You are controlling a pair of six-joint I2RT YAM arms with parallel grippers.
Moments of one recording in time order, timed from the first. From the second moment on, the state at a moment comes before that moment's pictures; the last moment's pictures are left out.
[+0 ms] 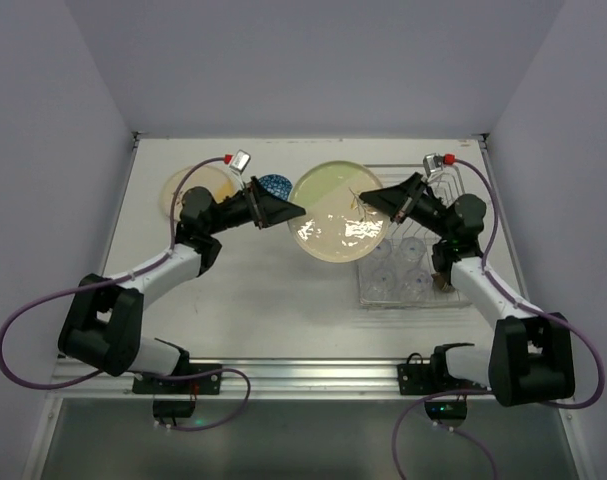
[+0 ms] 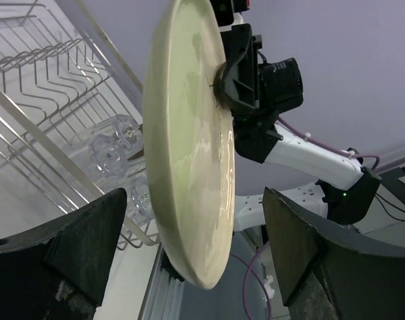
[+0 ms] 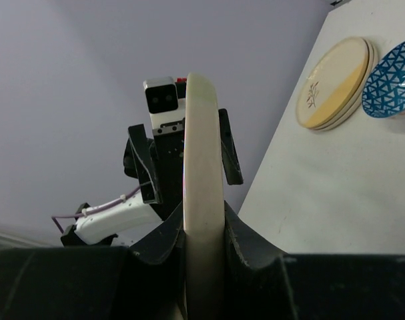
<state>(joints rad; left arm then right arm) -0.37 1.41 0.74 0.85 0.86 -1.15 0.11 1.23 0.66 0.81 -0.85 1.35</state>
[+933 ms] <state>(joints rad) -0.32 1.25 0.80 0.37 0.66 -1.12 0.16 1.31 0.79 0.61 -0.76 1.17</state>
